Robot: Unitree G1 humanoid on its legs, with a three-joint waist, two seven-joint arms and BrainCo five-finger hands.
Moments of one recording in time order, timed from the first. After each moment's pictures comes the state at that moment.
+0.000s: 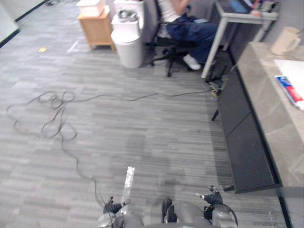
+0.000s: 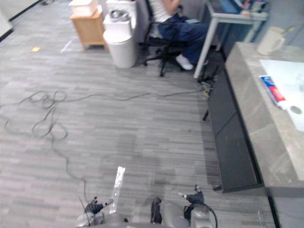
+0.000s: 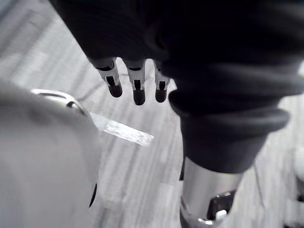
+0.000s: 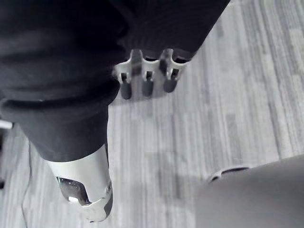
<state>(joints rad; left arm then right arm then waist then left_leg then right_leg) 0.09 -0.02 0.29 0.92 0.03 -0.05 0.11 0.04 0.02 -0.22 0.90 -0.17 0.01 -0.17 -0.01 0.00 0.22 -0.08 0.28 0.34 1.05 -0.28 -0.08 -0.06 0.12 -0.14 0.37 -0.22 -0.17</state>
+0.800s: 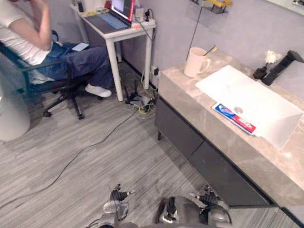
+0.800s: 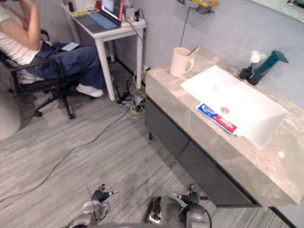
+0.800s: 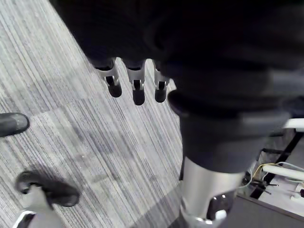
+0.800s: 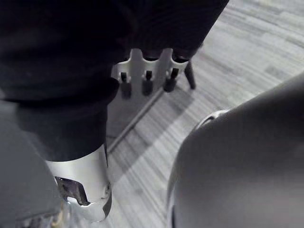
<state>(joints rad) -0.02 -0.01 0.20 0.98 0.05 -0.03 0.09 0.07 0.05 -0.26 0.85 -0.15 0.01 -0.13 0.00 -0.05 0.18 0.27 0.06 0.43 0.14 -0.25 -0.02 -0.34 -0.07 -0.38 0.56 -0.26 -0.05</state>
